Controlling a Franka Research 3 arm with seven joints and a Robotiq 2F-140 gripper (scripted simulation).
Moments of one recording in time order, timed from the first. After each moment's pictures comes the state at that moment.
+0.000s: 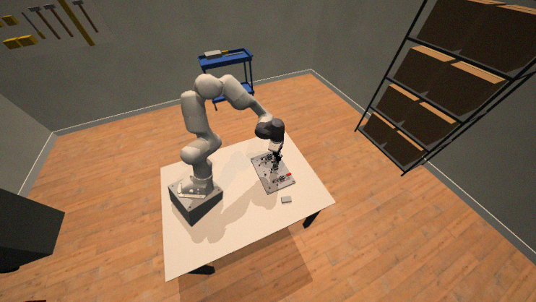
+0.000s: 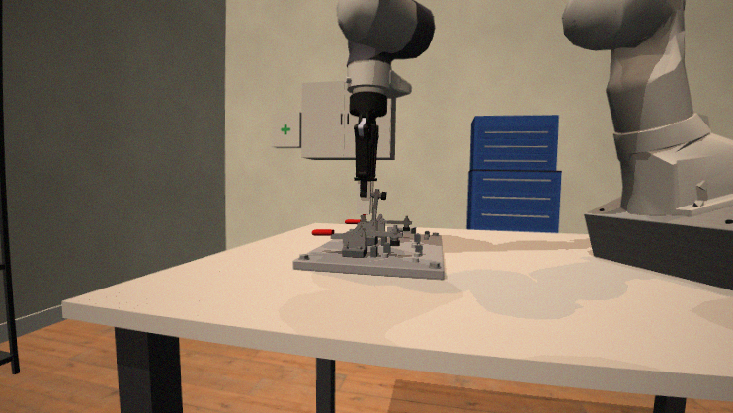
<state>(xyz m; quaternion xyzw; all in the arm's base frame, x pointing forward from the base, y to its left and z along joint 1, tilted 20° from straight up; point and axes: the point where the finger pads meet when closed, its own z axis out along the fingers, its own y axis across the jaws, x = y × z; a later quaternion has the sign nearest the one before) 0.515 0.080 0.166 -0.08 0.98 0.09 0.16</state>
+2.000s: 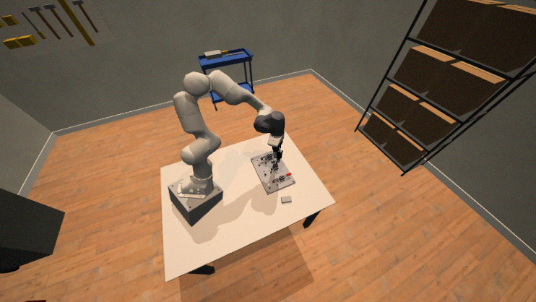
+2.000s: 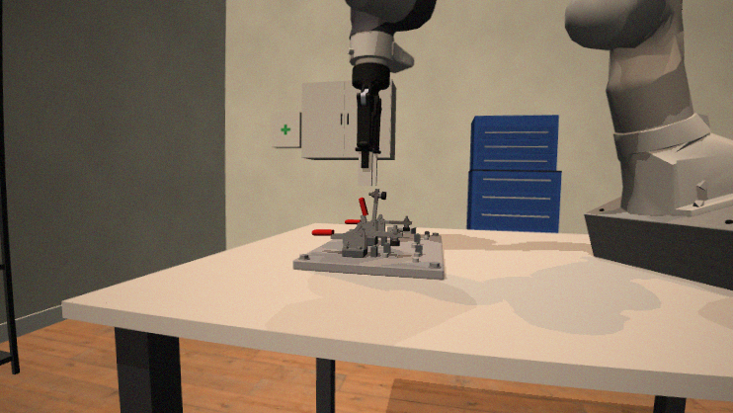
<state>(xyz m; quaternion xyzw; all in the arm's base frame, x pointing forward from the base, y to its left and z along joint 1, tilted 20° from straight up) 0.497 0.063 0.217 -0.08 0.98 0.08 0.16</state>
